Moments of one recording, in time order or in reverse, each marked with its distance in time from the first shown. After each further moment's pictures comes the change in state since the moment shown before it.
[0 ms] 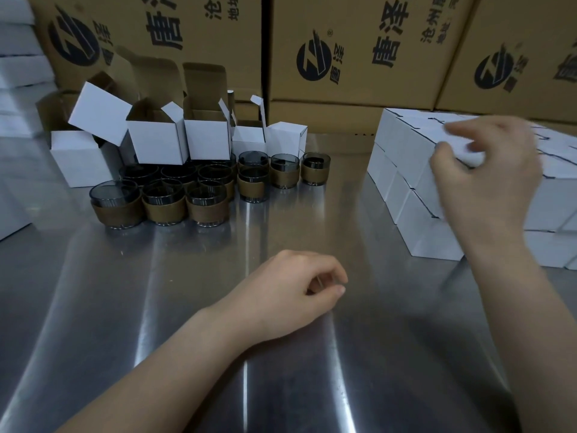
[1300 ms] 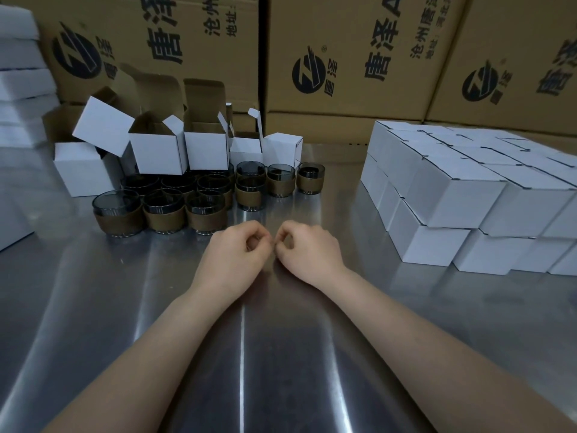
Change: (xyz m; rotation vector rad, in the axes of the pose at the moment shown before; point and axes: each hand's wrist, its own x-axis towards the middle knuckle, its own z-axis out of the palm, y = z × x) left_hand 0.007 -0.054 -0.022 -0.007 0.493 -0.357; right_hand -0.096 -0.050 0.108 0.002 -0.906 -0.043
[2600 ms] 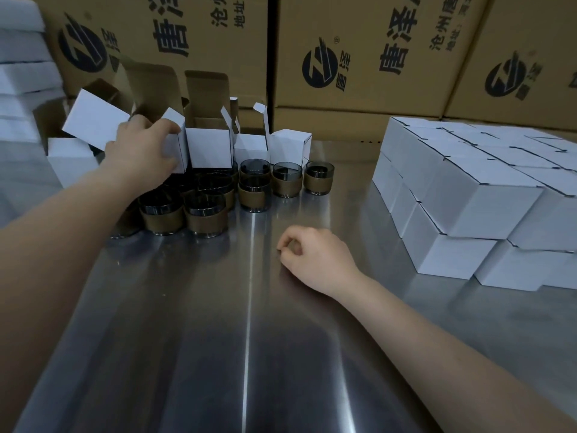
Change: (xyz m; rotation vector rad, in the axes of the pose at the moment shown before) left_hand 0.136 -0.053 -0.114 0.687 0.154 -0.071; right_hand 0.005 0.009 -0.009 0.102 -0.143 -0.060
